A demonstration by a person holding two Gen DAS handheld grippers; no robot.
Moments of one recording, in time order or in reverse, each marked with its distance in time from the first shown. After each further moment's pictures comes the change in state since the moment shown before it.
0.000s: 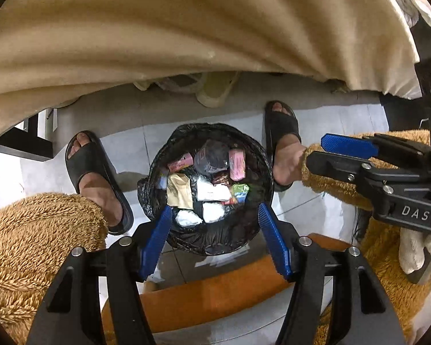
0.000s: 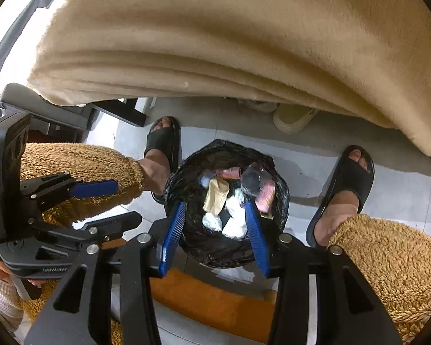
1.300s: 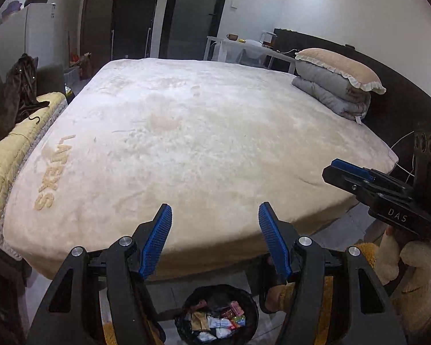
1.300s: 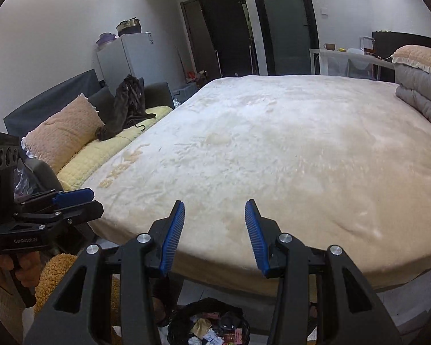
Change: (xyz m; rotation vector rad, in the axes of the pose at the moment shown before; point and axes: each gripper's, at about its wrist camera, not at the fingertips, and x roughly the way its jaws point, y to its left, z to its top) left arm -0.275 -0.051 0.035 0.126 -0.744 0.048; right arm -0.254 0.061 0.053 -0.156 -0.760 -0.093
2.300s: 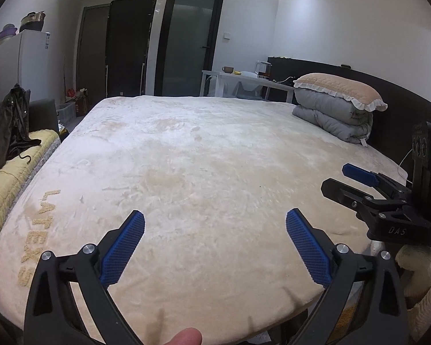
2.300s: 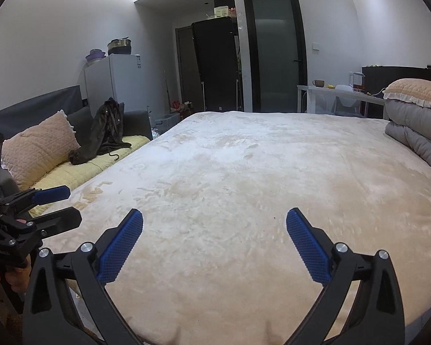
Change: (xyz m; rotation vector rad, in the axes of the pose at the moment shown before) left arm 0.082 0.031 0.049 0.056 -0.187 0.003; right arm 0.088 -0.048 0.044 -0.063 -0.153 -0.109
